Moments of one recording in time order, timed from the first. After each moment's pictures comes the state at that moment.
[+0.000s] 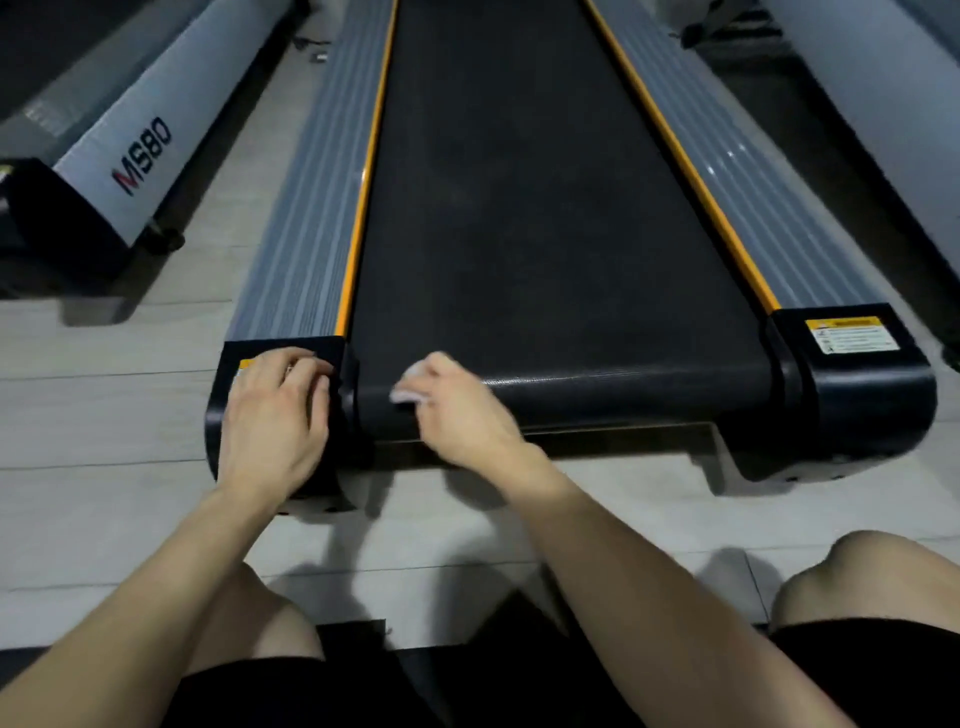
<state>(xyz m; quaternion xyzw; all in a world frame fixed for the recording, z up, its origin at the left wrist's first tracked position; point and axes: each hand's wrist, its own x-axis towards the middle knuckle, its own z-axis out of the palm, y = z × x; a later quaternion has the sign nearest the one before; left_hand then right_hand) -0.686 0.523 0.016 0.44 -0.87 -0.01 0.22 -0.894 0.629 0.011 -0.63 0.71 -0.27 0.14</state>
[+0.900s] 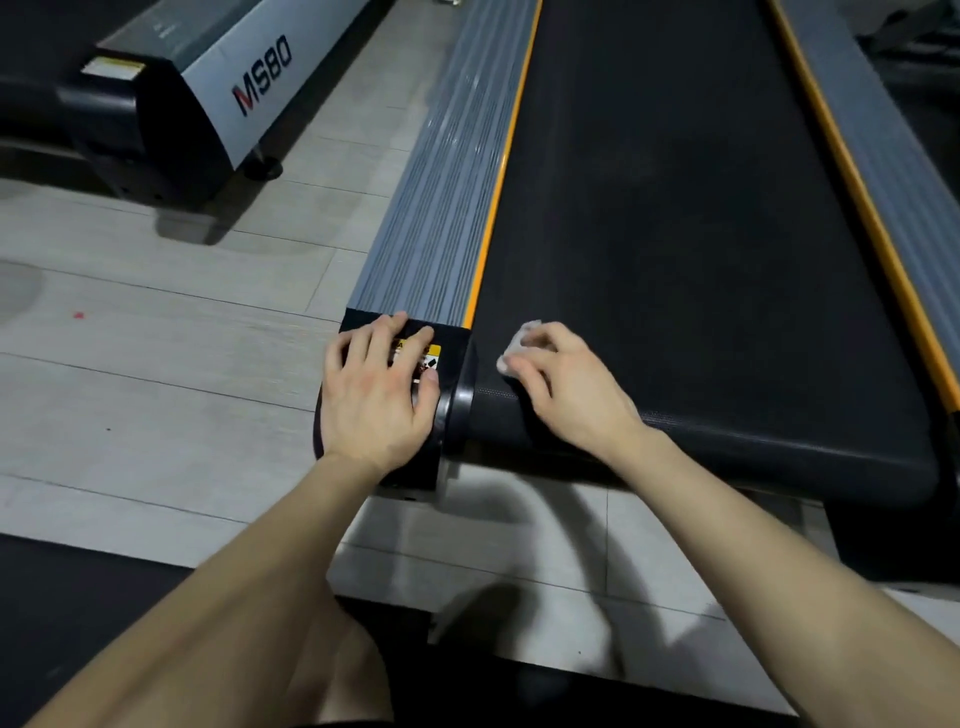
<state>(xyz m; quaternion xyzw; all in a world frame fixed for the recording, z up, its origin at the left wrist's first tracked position) -0.671 0.494 -0.006 0.49 -0.85 0.06 0.21 -0.903 0.569 0.036 -0.68 0.68 -0.23 0.12</state>
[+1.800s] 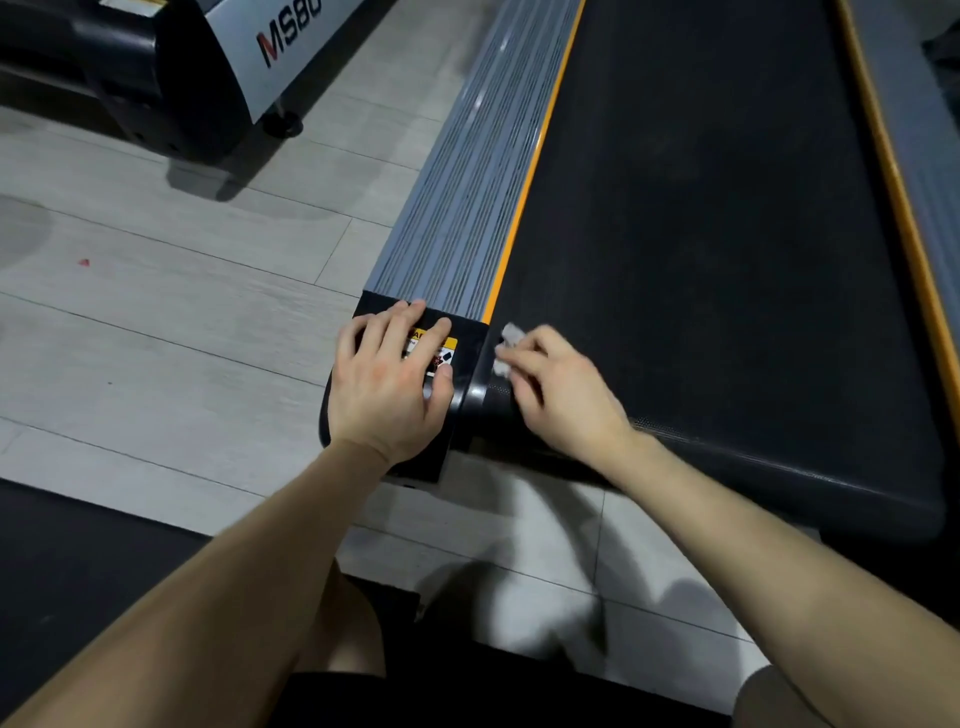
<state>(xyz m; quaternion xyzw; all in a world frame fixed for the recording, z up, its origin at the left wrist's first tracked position) -0.671 0.498 0.004 0.49 -0.84 0.07 0.21 -0.889 0.553 0.030 -0.73 0.64 -0.21 0.11</state>
